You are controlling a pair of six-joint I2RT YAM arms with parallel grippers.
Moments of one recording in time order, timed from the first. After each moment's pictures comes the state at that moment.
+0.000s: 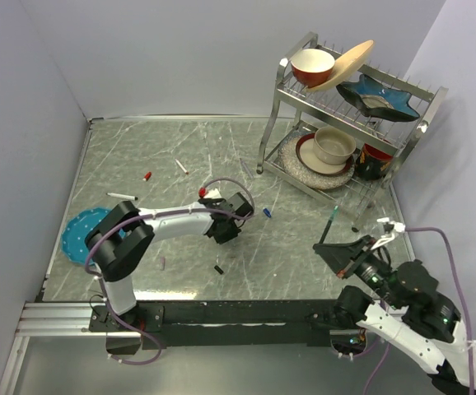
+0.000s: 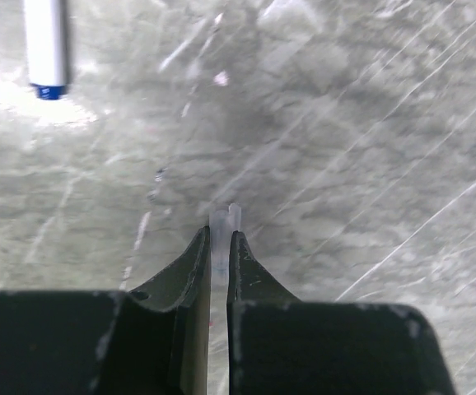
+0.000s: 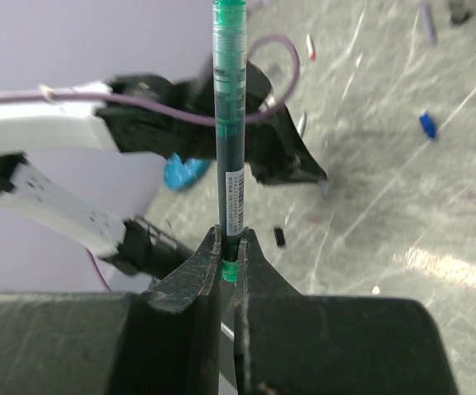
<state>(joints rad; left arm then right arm) -0.91 1.80 1.13 -0.57 -0.33 -1.33 0.92 0.01 0.68 -0.73 0.24 0.78</state>
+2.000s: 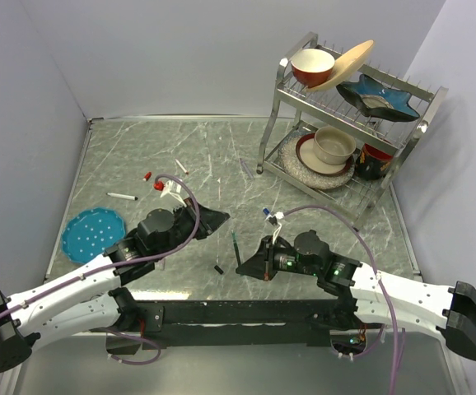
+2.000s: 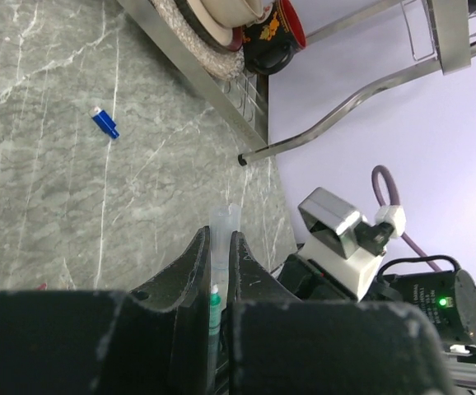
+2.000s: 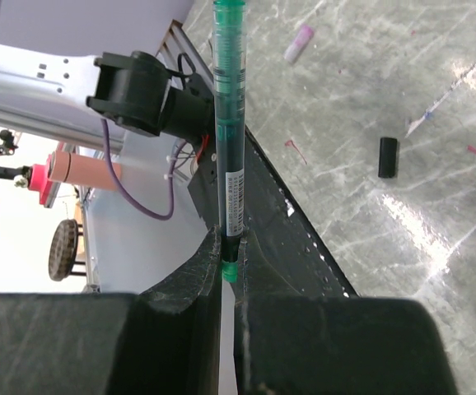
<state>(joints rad) -0.92 0.85 0.60 0.08 -0.17 -1.03 1.02 0.82 0.34 0.21 -0.28 0.83</state>
